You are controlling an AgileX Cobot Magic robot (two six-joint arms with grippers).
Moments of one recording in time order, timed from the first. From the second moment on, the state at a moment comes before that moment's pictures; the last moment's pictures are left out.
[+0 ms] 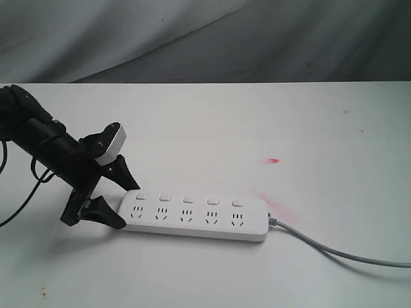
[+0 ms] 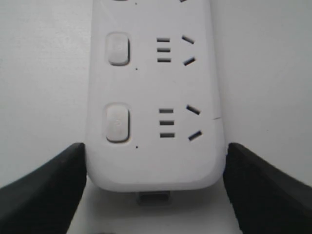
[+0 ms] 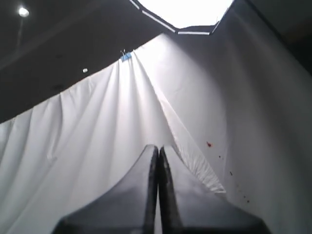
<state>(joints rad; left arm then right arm) 0.04 2.12 -1.20 -0.80 1.04 2.09 -0.05 0.00 -0.12 0.16 -0.34 0.38</state>
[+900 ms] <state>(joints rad) 0.04 2.12 -1.20 -0.80 1.04 2.09 -0.02 1.64 -1.37 0.89 1.05 -1.33</state>
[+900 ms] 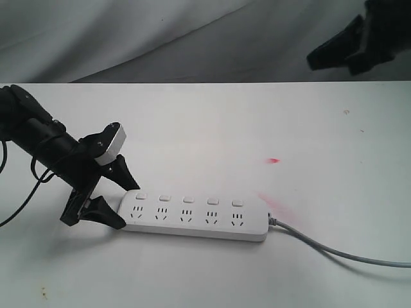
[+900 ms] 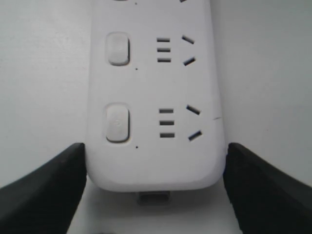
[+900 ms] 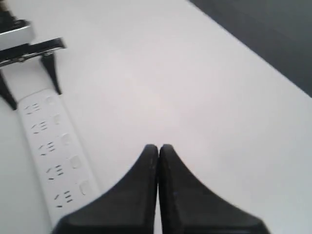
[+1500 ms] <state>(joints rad) 0.04 2.12 -1.21 -0.80 1.04 2.09 0.36 2.01 -1.37 0.97 0.76 -1.53</state>
